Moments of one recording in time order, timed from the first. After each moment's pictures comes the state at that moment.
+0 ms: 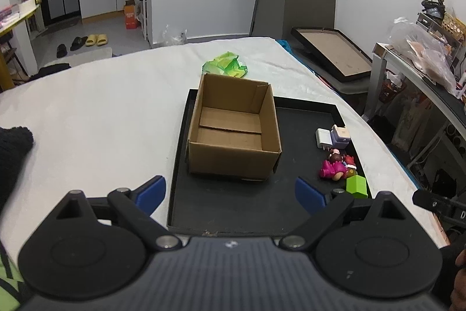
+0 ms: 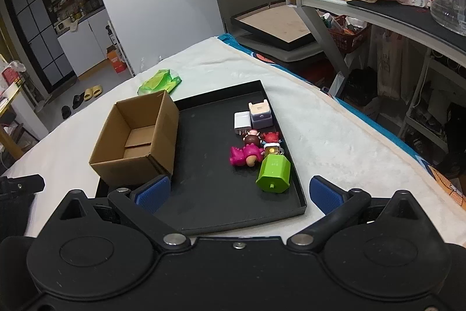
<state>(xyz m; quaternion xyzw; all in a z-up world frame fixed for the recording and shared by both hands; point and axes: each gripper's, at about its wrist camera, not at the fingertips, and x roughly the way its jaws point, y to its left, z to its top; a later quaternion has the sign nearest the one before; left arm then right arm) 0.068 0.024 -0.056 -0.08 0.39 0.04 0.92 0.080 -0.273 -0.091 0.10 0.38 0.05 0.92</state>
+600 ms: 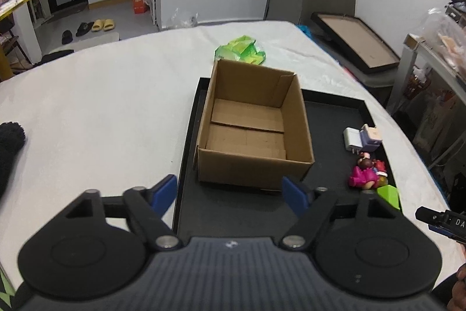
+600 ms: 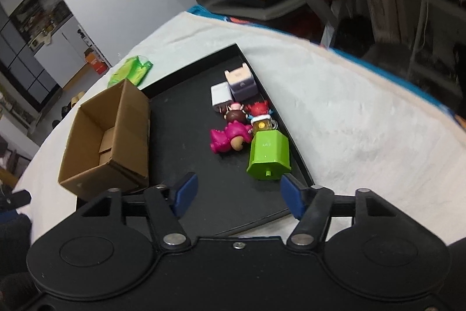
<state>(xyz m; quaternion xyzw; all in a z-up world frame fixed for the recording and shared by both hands) 0.137 0.041 -0.099 -0.08 0.43 0.06 0.90 0.139 -0.293 -0.164 0.19 0.44 0.02 0.88</state>
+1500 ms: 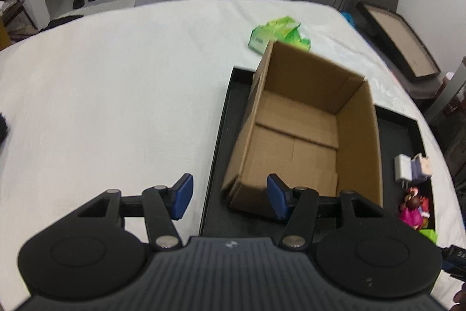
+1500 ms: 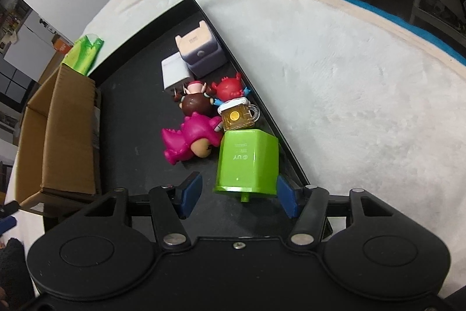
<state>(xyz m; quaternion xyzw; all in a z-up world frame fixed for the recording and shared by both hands) 0.229 0.102 -0.150 -0.12 0.46 0.09 0.87 0.226 -0.306 -0.238 0.22 0.53 -0.01 0.82</state>
